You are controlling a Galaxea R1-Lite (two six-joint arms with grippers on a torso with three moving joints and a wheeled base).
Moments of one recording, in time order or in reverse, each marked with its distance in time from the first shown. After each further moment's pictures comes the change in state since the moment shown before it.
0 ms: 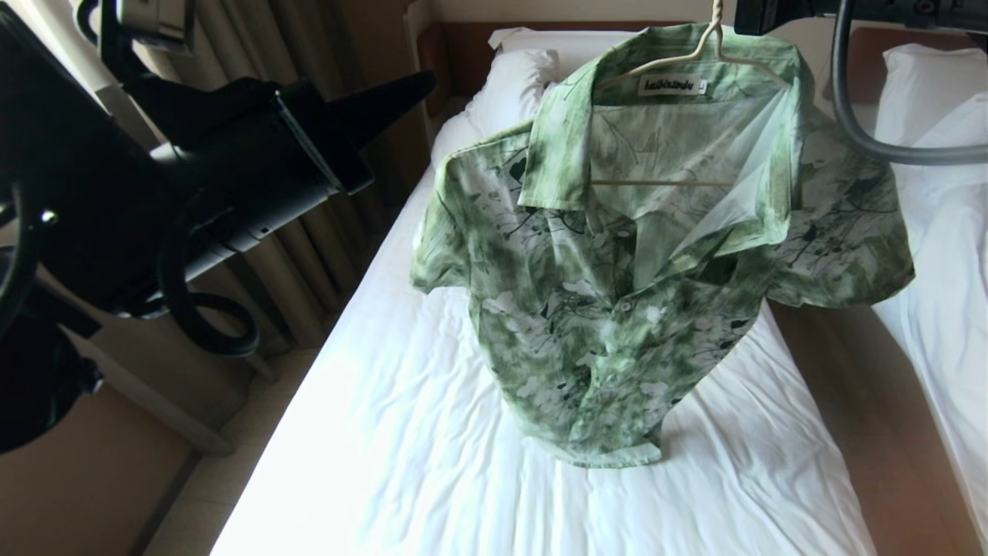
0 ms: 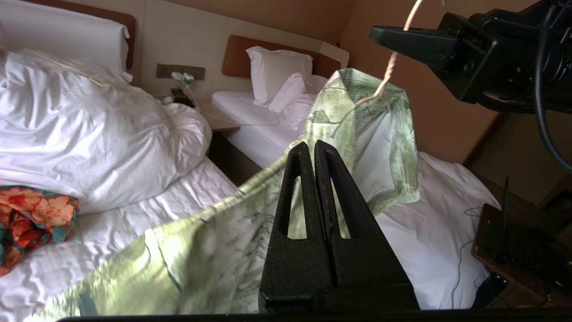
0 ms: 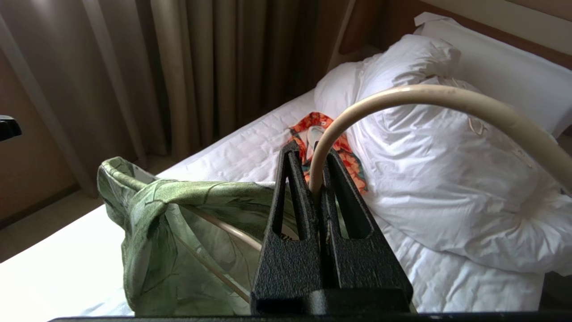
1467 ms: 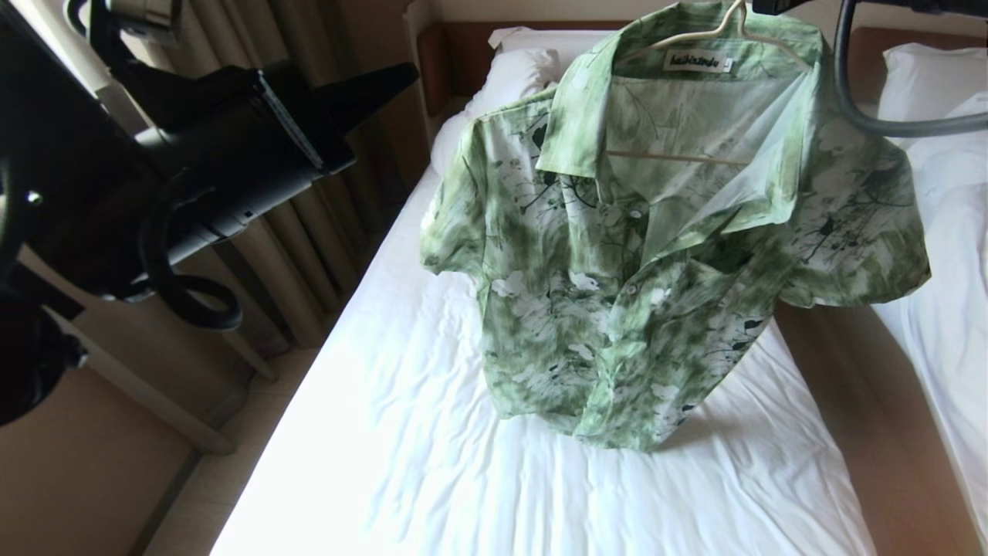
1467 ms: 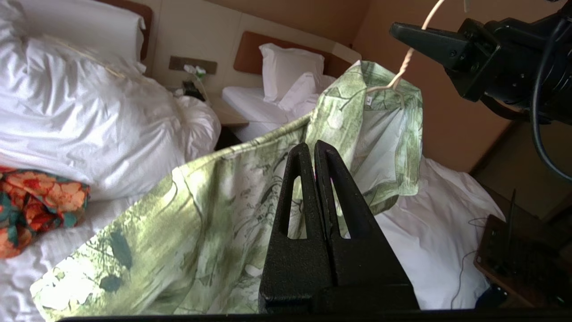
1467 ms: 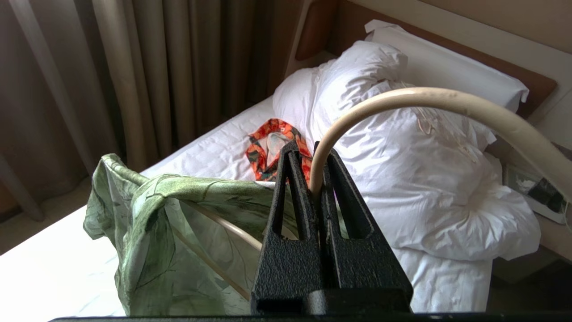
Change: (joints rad) left arm 0.041 -0.008 -0.043 0.078 0.004 -0.045; right arm -0.059 0.025 -0.039 -0.043 -0.035 -0.025
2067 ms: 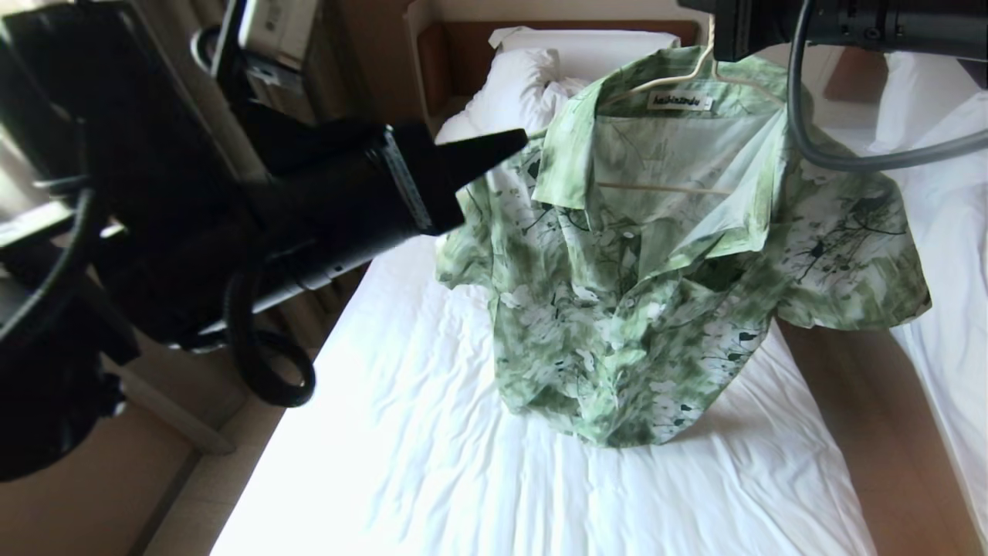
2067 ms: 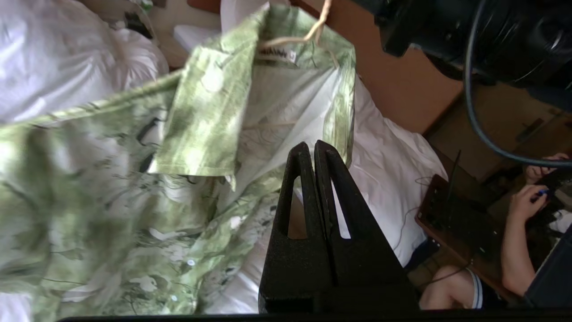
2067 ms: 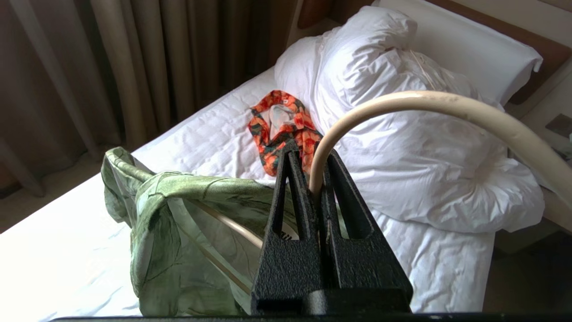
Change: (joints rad) left arm -0.247 0.043 -0.008 0.119 0.125 -0.003; right arm 0.045 0.027 0.010 0.046 -0.084 0.002
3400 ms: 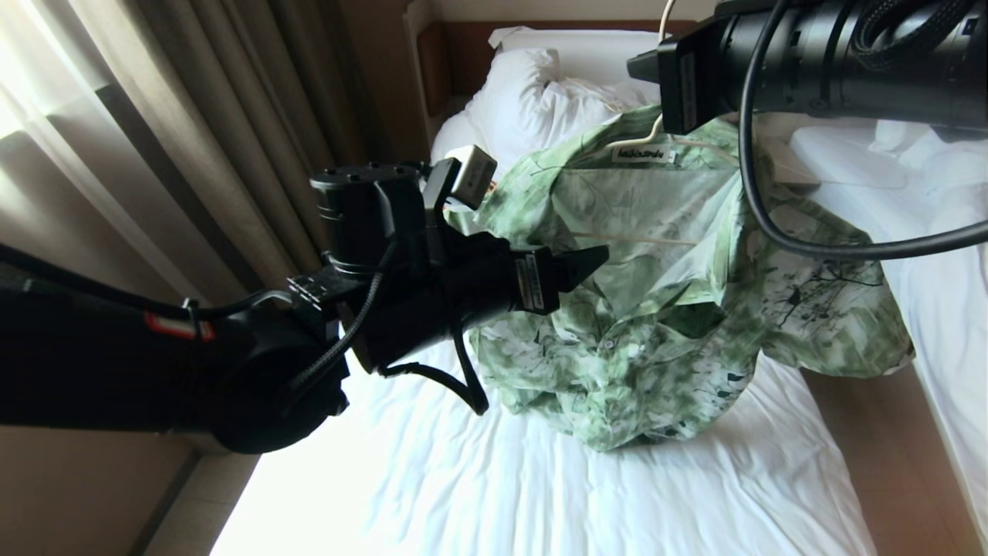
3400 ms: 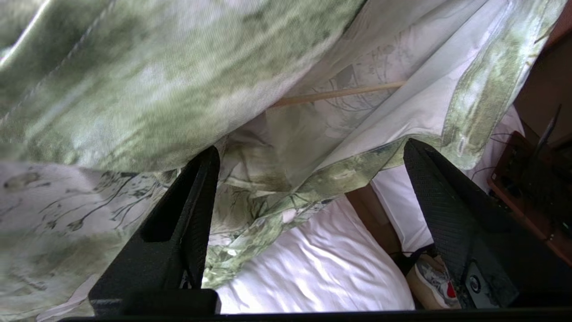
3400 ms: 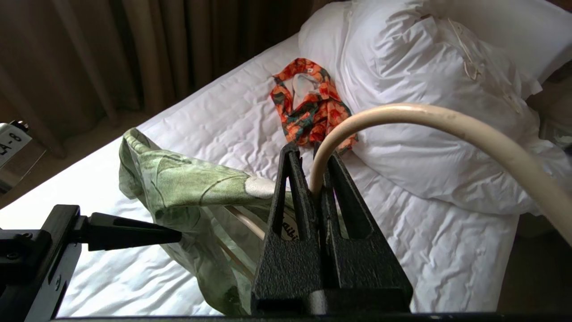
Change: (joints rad) left arm 0.003 0.276 -0.053 -0.008 0.106 0.056; right arm 0.102 -0.019 0.135 -0.010 -0.076 0.000
